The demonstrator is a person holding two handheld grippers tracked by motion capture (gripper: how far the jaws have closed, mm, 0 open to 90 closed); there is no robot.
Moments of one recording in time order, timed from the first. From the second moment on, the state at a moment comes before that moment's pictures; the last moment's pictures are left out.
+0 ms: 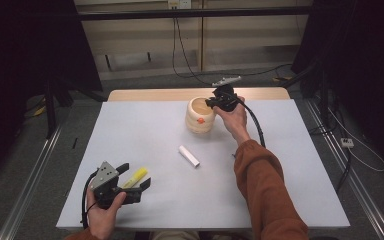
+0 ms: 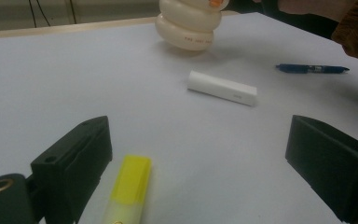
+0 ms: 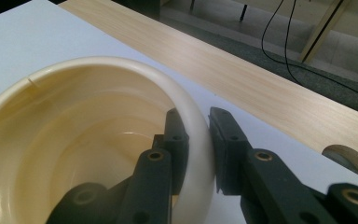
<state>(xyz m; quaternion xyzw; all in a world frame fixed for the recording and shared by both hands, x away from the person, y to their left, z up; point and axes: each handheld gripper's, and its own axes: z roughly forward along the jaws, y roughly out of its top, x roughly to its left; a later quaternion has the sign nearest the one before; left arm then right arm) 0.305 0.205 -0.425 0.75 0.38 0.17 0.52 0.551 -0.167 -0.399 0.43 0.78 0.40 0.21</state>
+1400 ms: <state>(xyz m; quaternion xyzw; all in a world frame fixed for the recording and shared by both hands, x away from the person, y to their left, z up) 0.307 0.202 -0.427 0.75 0.38 0.17 0.51 0.501 -0.191 -0.396 0.38 0.83 0.34 0.21</state>
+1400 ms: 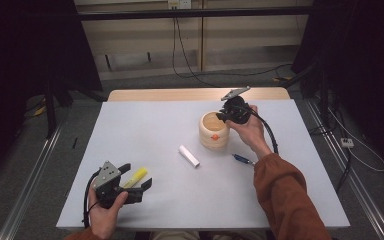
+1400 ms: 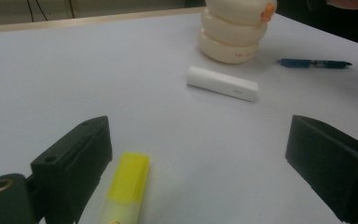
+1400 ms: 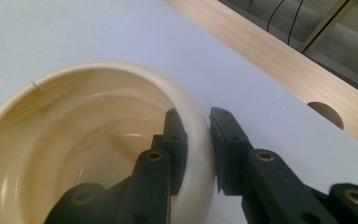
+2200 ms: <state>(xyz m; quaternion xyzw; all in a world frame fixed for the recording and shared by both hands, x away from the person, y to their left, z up) 0.307 0.203 -0.427 0.75 0.38 0.17 0.51 0.513 -0.194 -0.404 0.40 0.82 0.35 0.20</state>
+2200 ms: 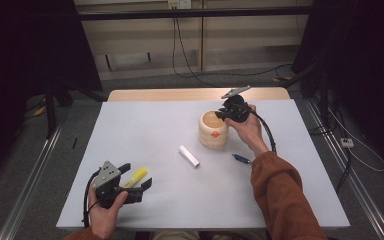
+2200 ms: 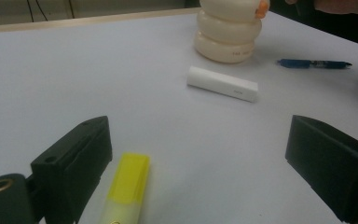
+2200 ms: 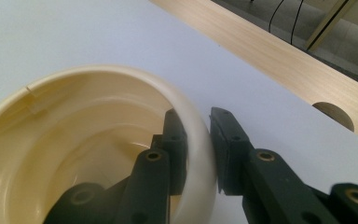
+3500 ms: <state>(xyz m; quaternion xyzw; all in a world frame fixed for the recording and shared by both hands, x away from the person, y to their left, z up) 0.307 0.205 -0.428 0.75 0.39 0.17 0.51 0.437 -0.243 -0.396 0.44 0.74 0.46 0.20</state>
